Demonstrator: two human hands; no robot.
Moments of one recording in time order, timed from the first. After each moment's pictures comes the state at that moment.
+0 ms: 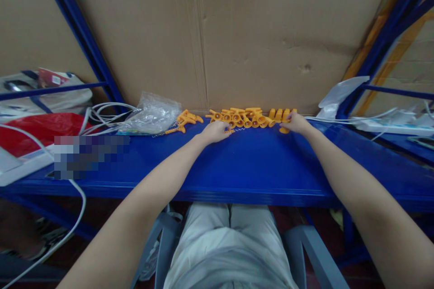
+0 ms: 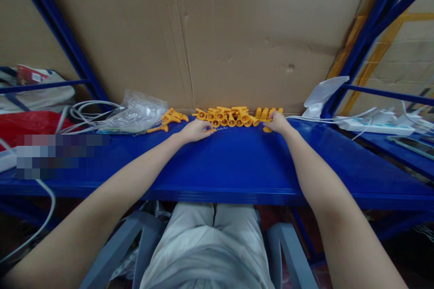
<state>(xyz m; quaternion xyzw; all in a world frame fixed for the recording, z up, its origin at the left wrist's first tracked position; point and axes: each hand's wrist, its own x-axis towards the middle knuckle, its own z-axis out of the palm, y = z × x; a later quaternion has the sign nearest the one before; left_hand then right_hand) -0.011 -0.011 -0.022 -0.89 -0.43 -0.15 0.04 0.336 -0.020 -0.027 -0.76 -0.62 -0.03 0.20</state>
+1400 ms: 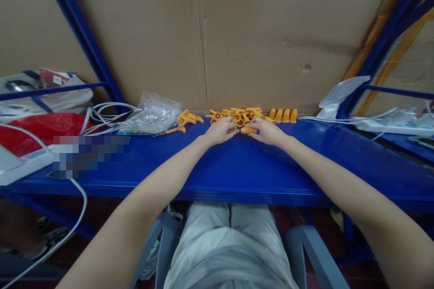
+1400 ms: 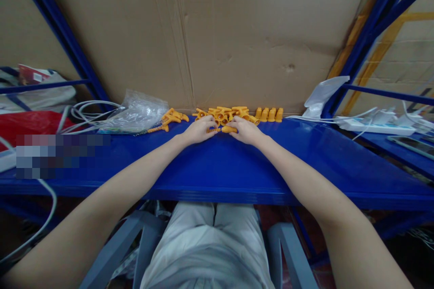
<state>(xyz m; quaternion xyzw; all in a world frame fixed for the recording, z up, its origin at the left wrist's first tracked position) -0.005 -0.018 -0.024 -0.92 -0.33 -0.21 0.05 0.230 -0.051 -0.031 -0.45 -0.86 -0.12 0.20</state>
